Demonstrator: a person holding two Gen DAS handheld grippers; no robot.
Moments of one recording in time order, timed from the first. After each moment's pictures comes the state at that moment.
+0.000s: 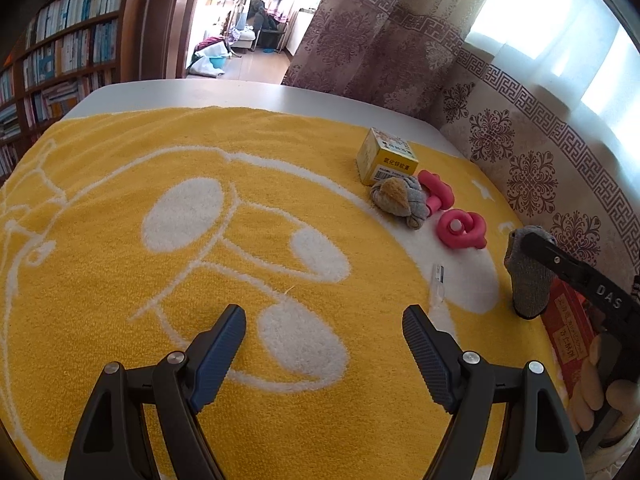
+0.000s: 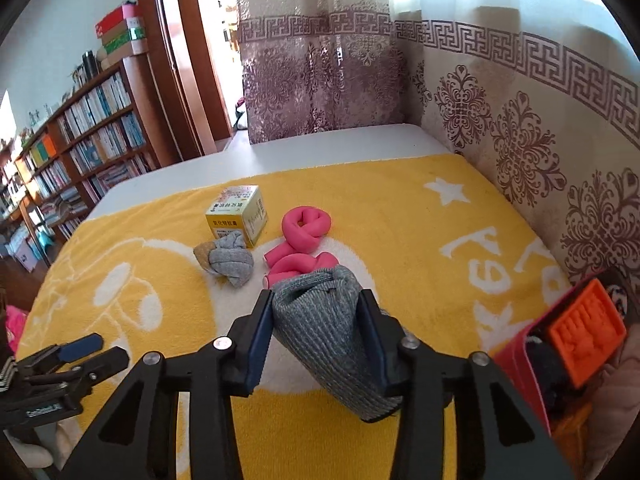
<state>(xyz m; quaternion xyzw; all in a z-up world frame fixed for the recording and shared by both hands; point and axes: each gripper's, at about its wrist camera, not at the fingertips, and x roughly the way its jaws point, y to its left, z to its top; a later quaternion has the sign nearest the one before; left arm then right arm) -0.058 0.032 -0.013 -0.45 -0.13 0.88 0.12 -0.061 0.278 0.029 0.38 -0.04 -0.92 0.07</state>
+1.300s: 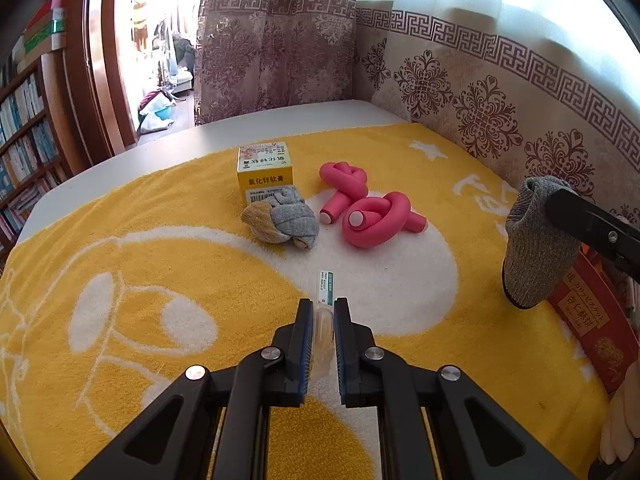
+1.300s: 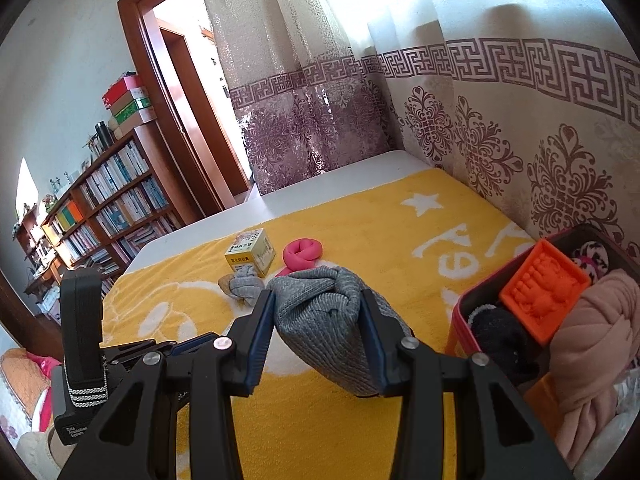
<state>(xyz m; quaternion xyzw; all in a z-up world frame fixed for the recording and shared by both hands) -0.079 0.138 0.004 -0.42 0.02 0.89 0.17 -0.019 0.320 0.045 0.30 -0.13 -0.94 0.09</state>
